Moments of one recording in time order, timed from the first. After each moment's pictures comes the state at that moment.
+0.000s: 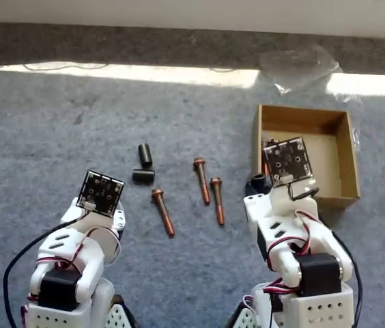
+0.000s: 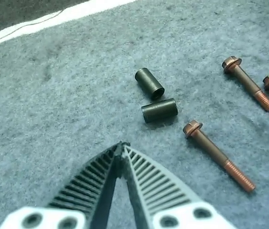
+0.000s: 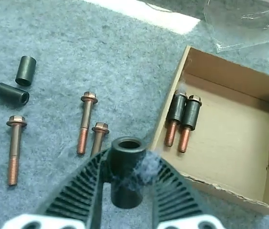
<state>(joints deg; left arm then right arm) 2.7 -103.9 80.7 68.9 -7.8 -11.8 -78.2 55.1 68.2 12.4</state>
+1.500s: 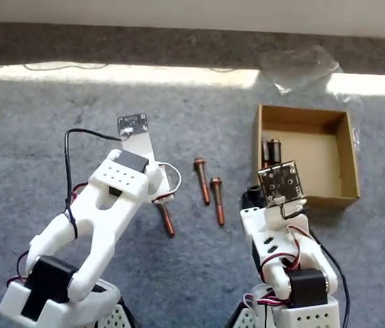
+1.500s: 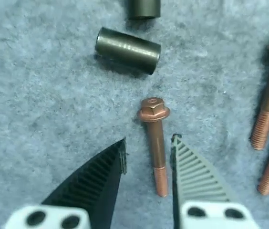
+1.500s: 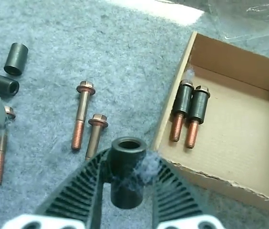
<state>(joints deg) 15.9 -11.1 39.5 60.3 41.5 -11.6 -92.8 72.6 63.1 12.4</state>
